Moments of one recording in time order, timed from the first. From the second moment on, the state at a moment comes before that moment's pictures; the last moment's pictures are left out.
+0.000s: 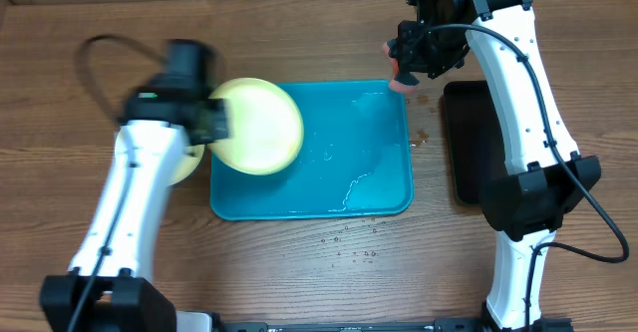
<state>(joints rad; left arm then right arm) -0.04 1.57 1.37 -1.00 -0.11 -0.22 0.25 2.19 2.45 -1.57 -0.24 0.22</state>
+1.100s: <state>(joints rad) 0.62 1.87 1.37 -0.88 0.14 -0.21 0.25 2.19 2.45 -1.55 -0.24 0.22</state>
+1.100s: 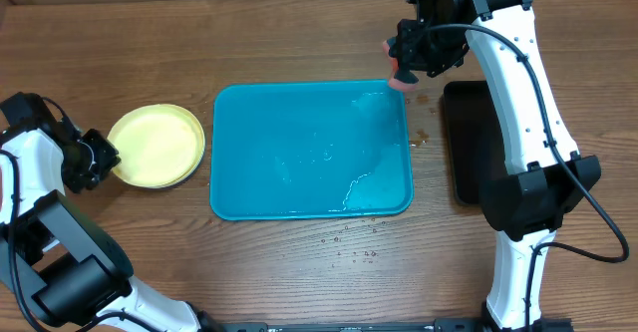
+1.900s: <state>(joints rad) 0.17 1.66 1.50 -0.91 0.25 -0.07 0.16 2.19 2.44 -1.64 -0.10 0.25</state>
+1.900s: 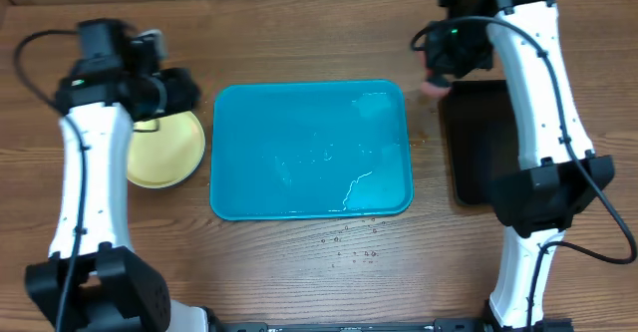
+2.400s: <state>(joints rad) -0.03 1.67 1.50 -0.85 0.24 -0.04 -0.07 2.19 2.14 -1.58 0.07 0.17</state>
